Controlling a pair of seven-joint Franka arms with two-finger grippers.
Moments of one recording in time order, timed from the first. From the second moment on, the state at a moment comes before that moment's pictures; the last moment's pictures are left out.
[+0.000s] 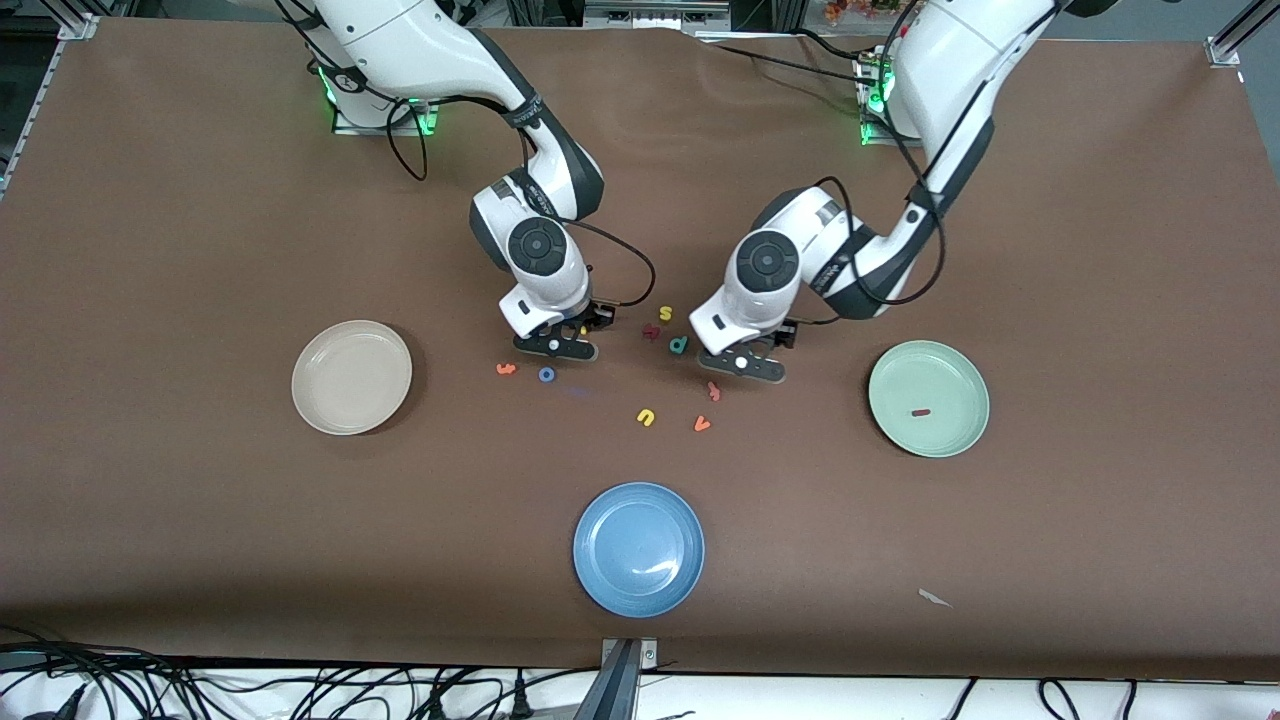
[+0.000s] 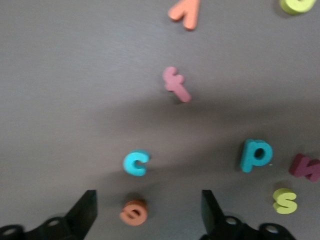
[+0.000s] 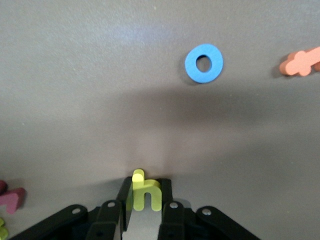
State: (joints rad) left arm -0.27 0.63 -0.38 -1.81 0.25 2.27 -0.53; right arm 0.67 0.64 0.03 -1.81 0.10 2.41 0.78
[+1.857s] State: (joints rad) left arm -0.21 0.62 -0.38 -1.79 0.36 2.24 -0.51; right arm 0.62 0.44 -0.45 -2.09 0.19 2.45 -0.09
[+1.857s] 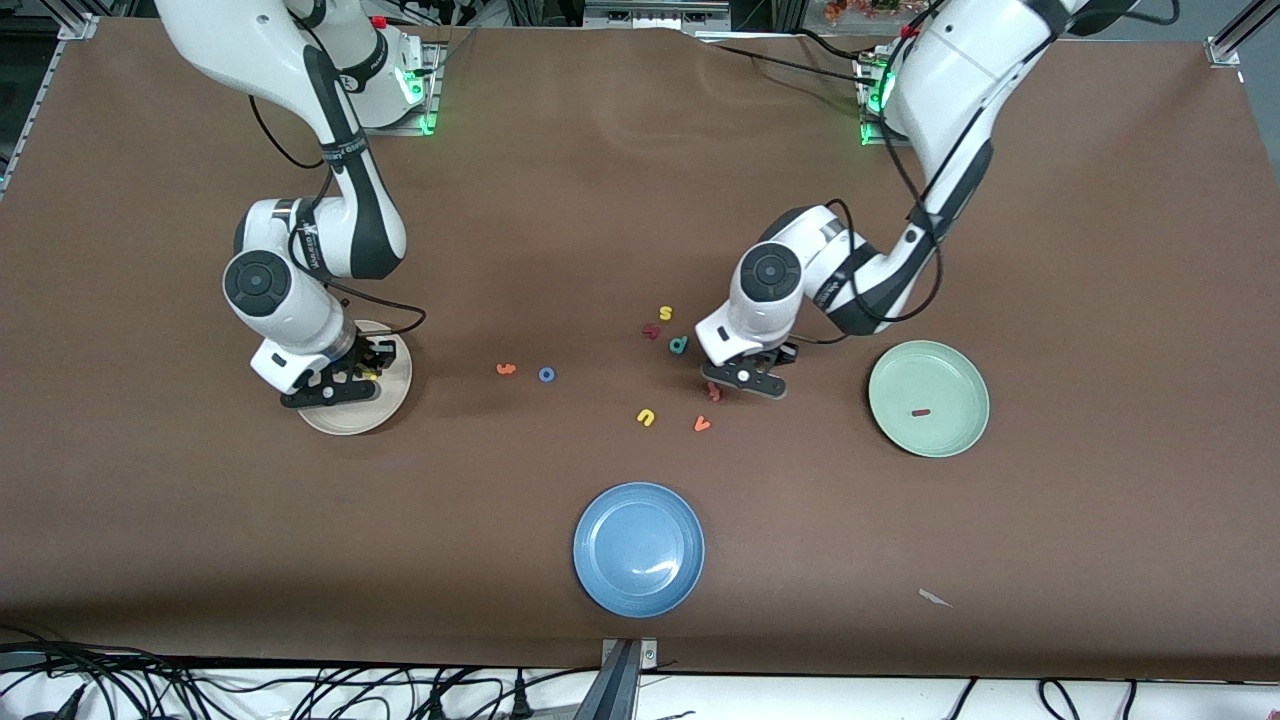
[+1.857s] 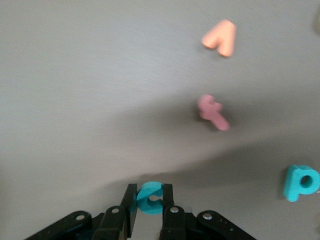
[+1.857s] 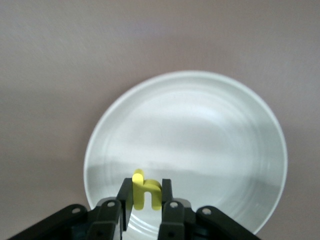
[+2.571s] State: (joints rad) left arm 0.07 0.53 -0.36 -1.81 0.36 2.12 -0.34; right arm 0.60 0.42 -0.40 -2.00 0.26 2.30 0.02
